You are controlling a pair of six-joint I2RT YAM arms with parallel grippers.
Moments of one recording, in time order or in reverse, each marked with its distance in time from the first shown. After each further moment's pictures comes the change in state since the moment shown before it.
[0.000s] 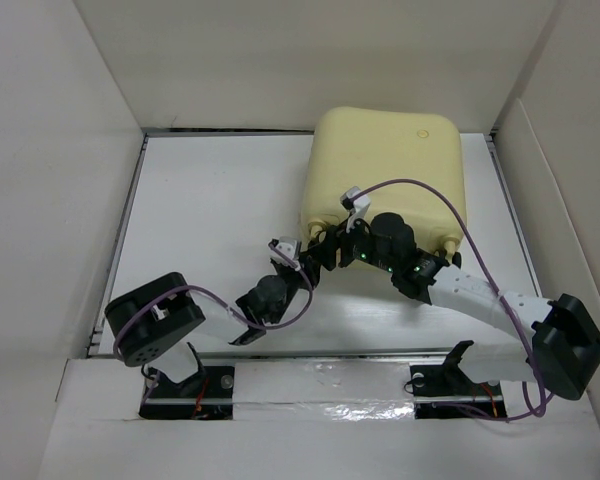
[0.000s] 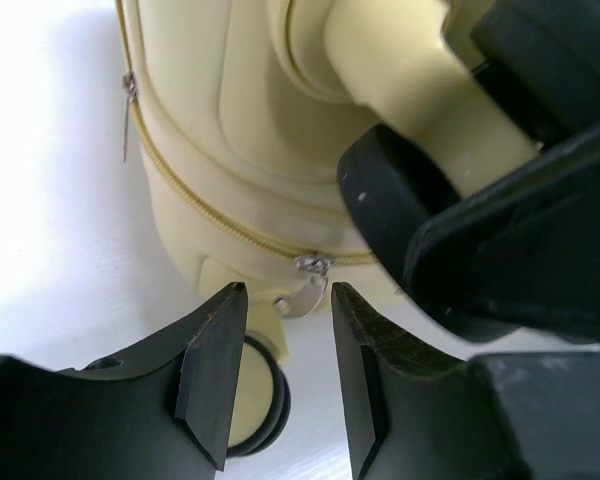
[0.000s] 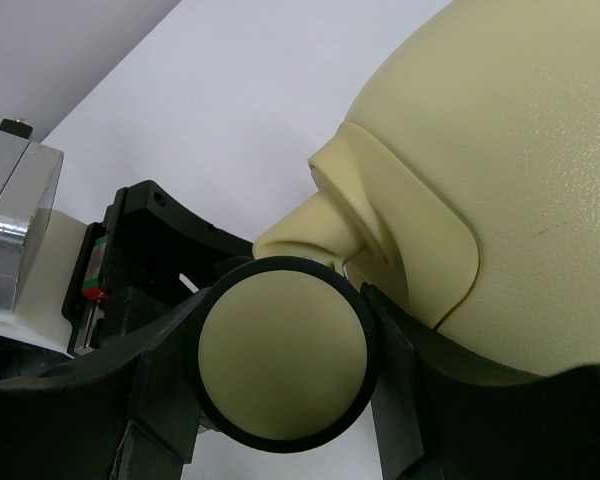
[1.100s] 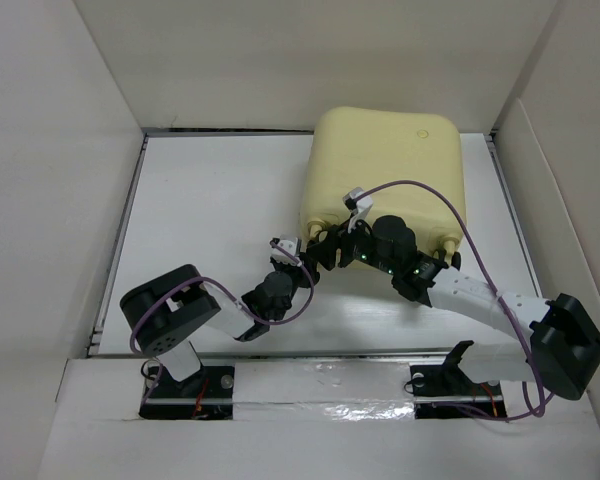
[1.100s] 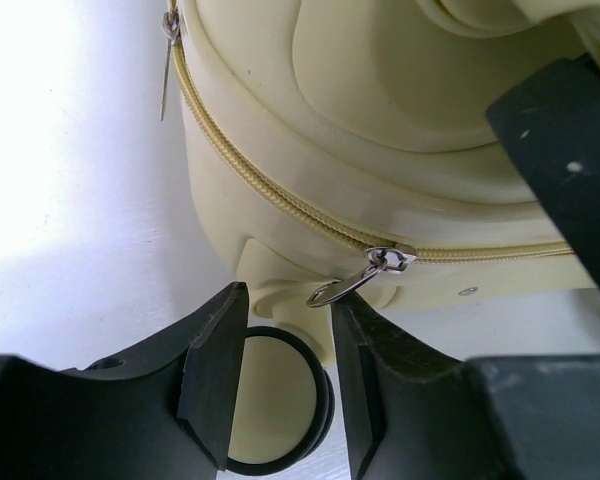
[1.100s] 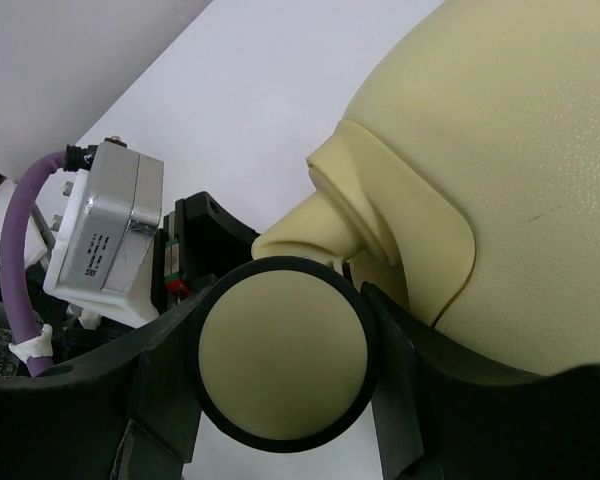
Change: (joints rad) left arm 0.034 0.106 0.039 -0.018 -0.033 -0.034; right arm 0.003 0.001 -0.033 0.074 0.003 0.050
